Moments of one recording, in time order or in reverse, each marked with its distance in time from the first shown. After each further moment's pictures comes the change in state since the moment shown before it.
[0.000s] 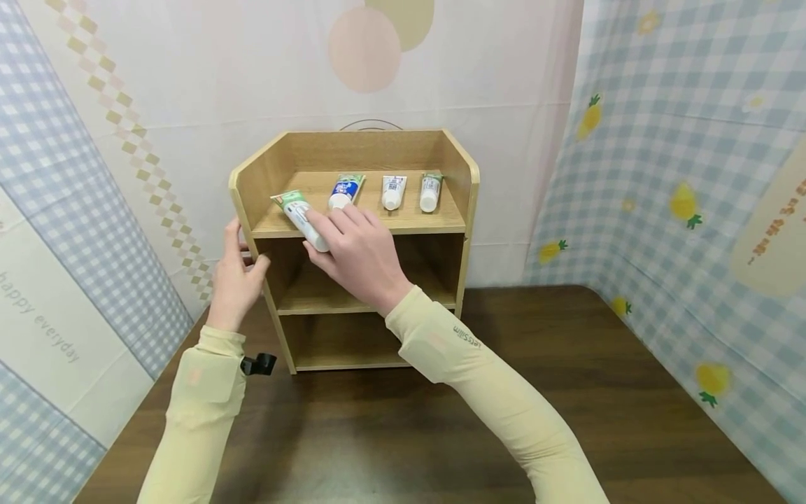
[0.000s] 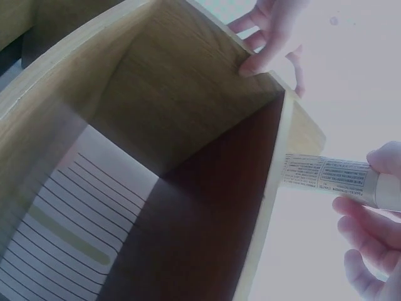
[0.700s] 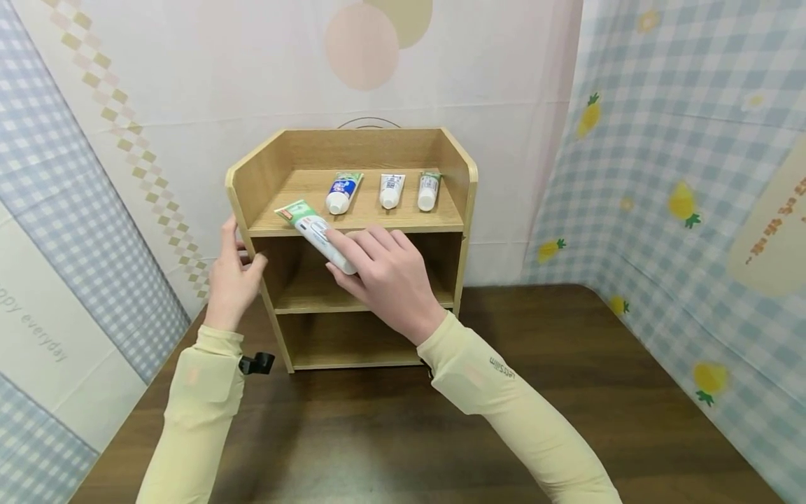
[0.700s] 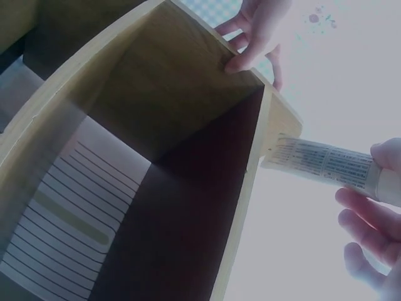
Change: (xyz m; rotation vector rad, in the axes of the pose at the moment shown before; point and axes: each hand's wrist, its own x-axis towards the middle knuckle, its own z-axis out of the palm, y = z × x) left_hand -0.001 -0.001 -0.004 -0.030 -0.004 -0.005; right_hand -0.025 -0.005 -0.040 0.012 0.018 -0.022
